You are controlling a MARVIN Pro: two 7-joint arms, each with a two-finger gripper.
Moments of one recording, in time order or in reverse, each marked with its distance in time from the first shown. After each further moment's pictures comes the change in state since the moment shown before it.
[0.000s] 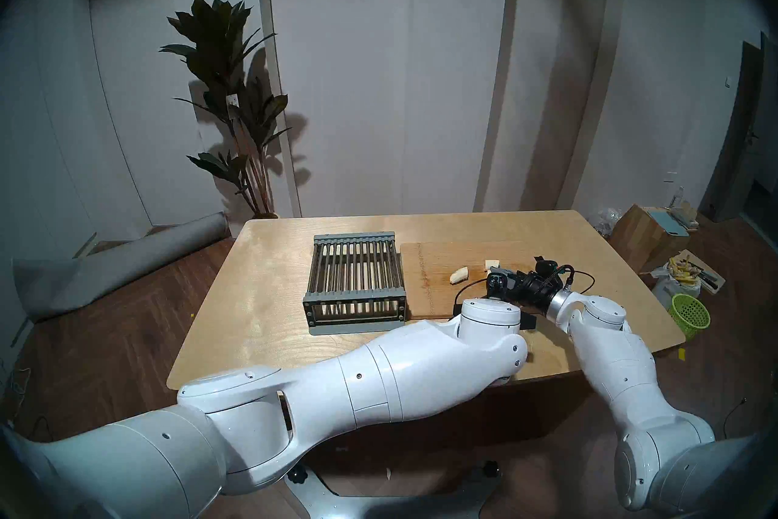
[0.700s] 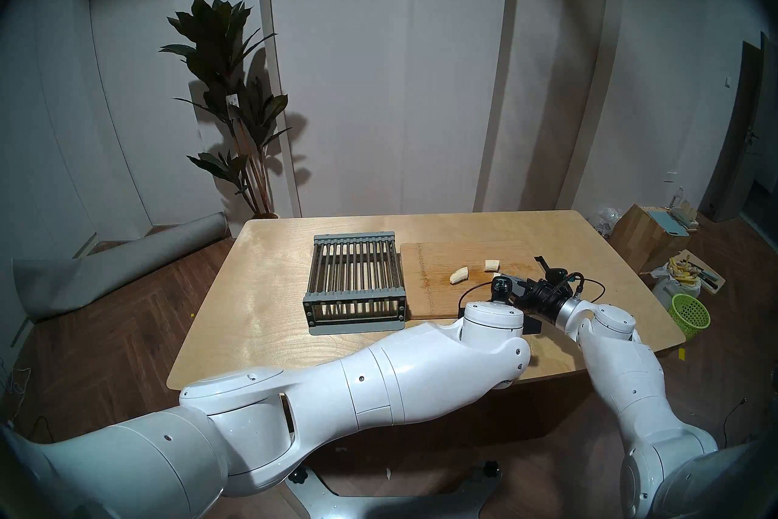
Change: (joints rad) left arm 0.008 -0.009 0.006 0.010 -0.006 0.005 -0.029; right arm -0.060 0.021 0.021 -0.049 0.008 0.029 -0.033
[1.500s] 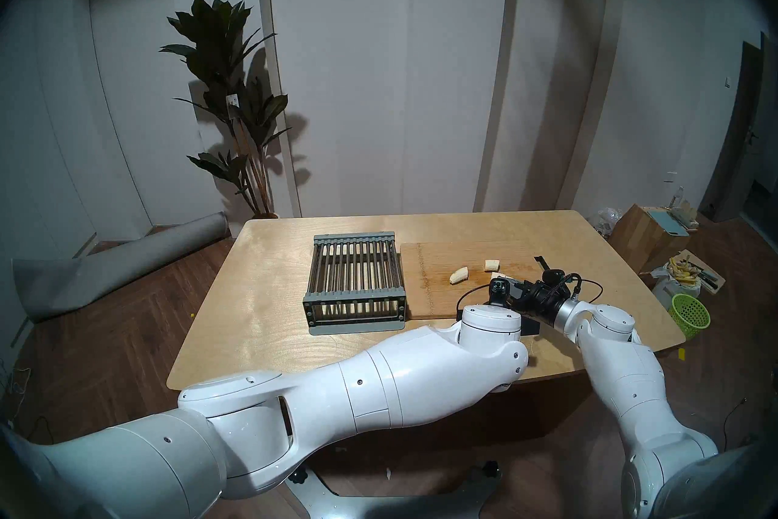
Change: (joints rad) left arm 0.007 0.017 -0.004 -0.023 0.015 -0.027 0.010; right arm -0.025 -0.001 -0.017 -0.065 -0.003 0.030 0.001
